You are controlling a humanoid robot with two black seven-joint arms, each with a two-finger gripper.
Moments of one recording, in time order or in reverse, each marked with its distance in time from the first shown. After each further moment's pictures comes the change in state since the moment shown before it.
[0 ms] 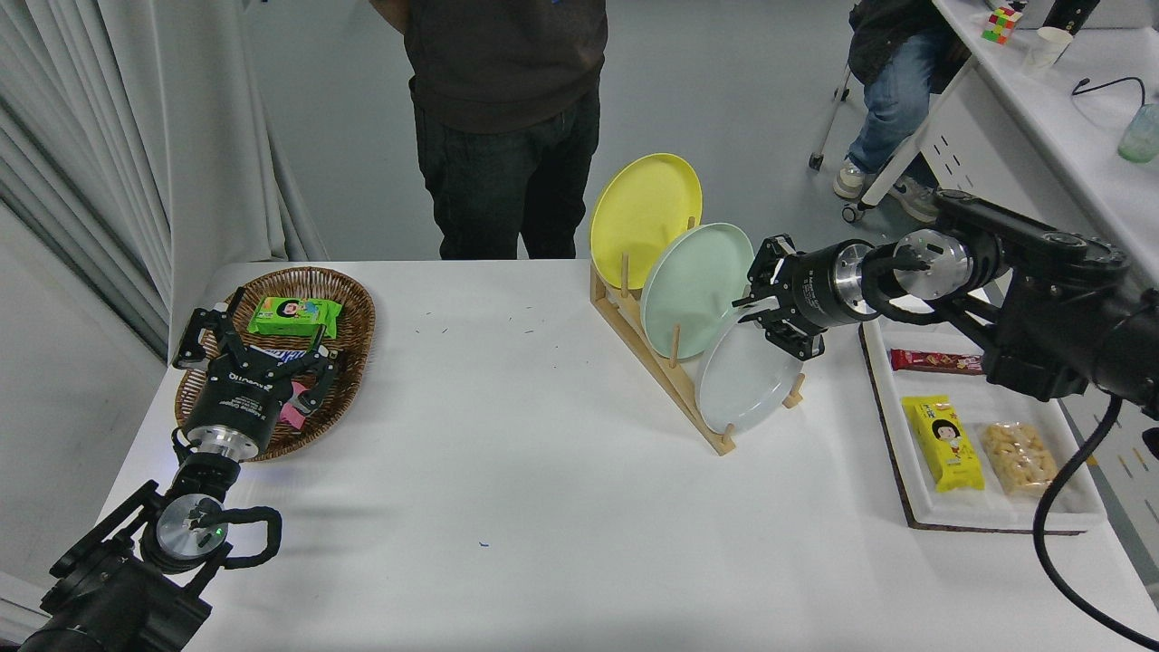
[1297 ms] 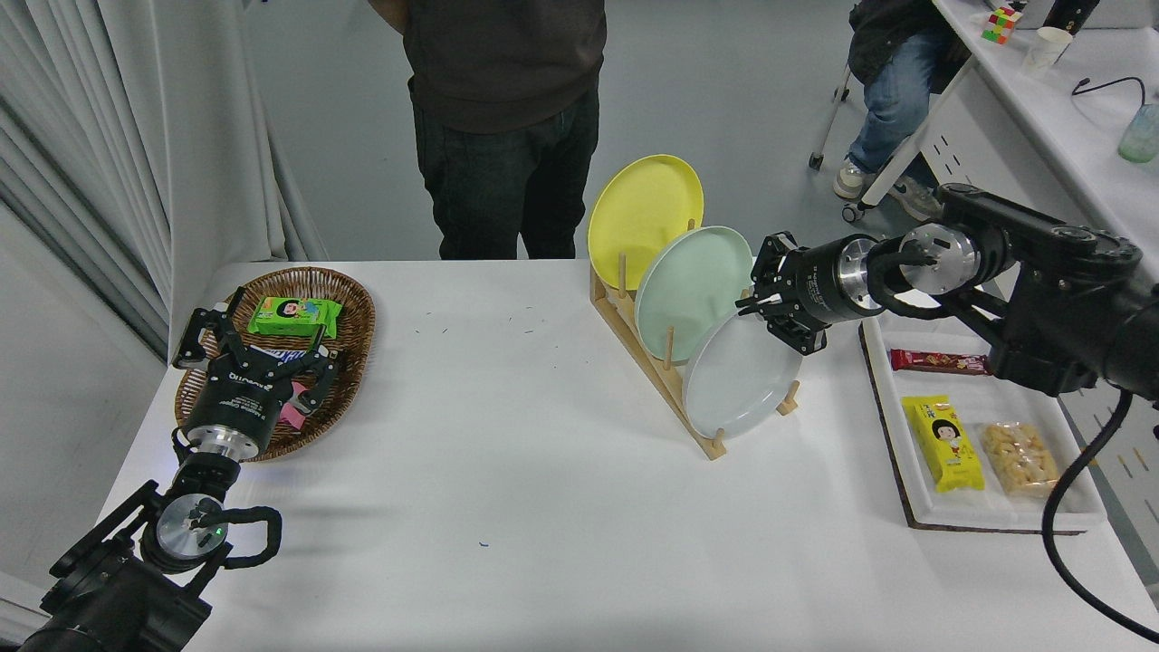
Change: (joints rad) left arm 0.000 0.000 0.000 0.000 0.000 0.000 0.000; right arm 0.015 -0.015 -0.015 0.013 0.001 0.015 -0.001
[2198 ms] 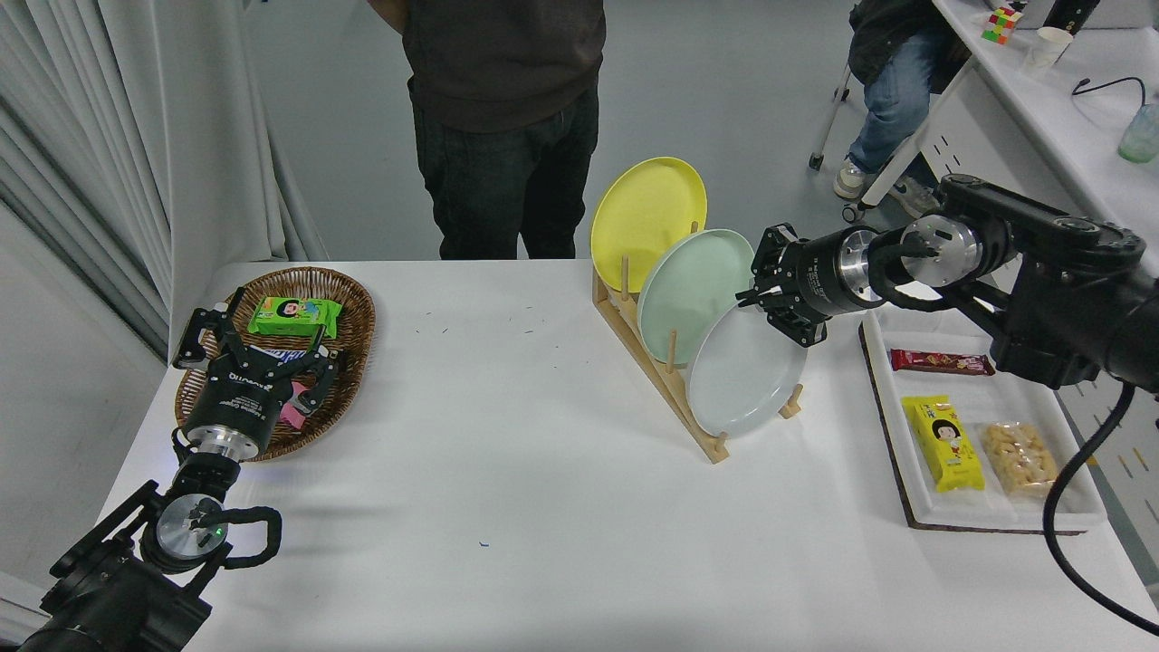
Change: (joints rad) left arm 0.000 0.000 0.000 0.000 0.000 0.000 0.000; right arm 0.019 0.000 -0.008 -0.004 0.006 0.000 0.001
